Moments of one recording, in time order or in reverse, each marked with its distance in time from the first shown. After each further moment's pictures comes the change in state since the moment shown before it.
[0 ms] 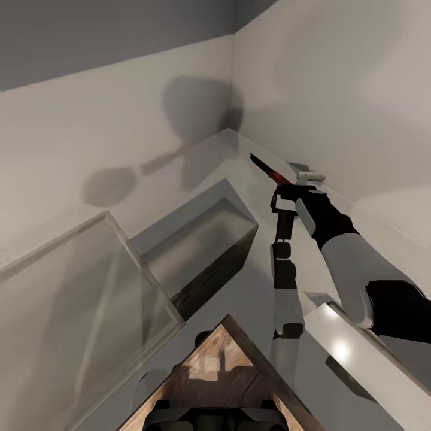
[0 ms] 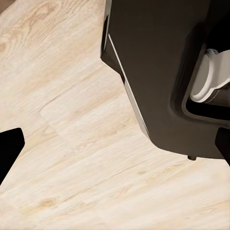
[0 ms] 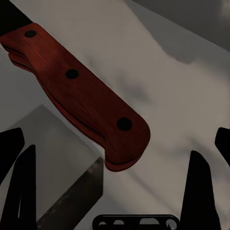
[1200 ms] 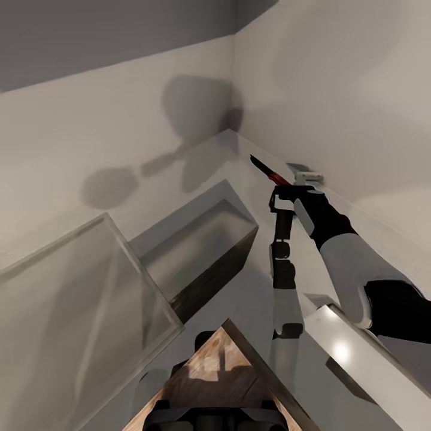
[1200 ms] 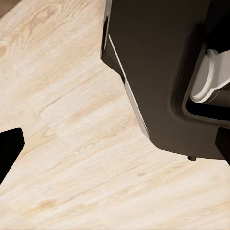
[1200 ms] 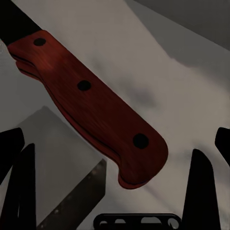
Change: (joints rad) left arm 0.000 0.000 0.000 -0.001 0.000 0.000 0.000; right arm 0.000 0.008 0.003 0.002 0.000 0.001 0.003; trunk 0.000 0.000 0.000
